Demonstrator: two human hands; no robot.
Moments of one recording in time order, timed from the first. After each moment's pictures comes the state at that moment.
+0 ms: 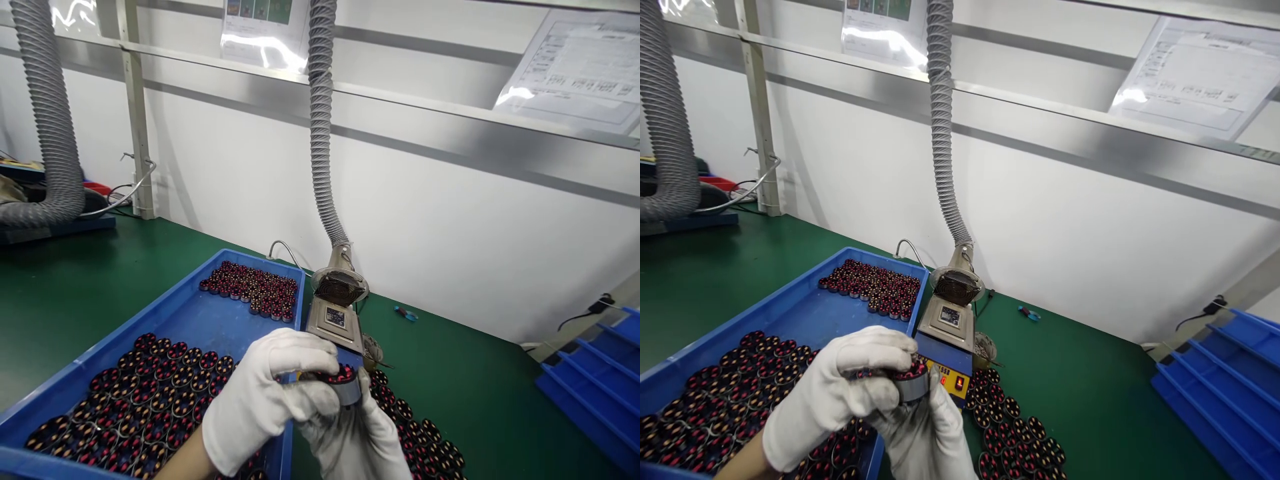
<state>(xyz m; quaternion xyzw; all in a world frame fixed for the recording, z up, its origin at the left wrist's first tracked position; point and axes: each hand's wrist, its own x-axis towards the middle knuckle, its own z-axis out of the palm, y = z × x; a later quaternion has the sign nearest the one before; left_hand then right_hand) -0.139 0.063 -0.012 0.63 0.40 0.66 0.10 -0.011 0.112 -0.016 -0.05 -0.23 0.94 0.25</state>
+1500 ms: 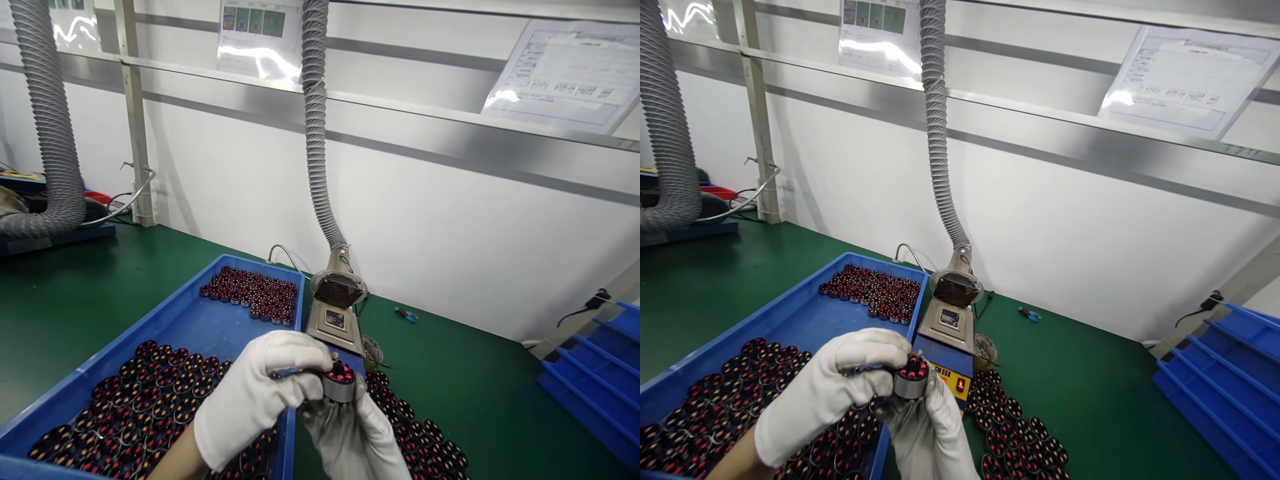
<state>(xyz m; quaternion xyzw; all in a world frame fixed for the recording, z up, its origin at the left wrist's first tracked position) -0.146 0.058 -0.009 0.64 0.42 0.62 0.16 -0.010 0.113 -0.022 -0.07 -0.25 0.91 0.31</state>
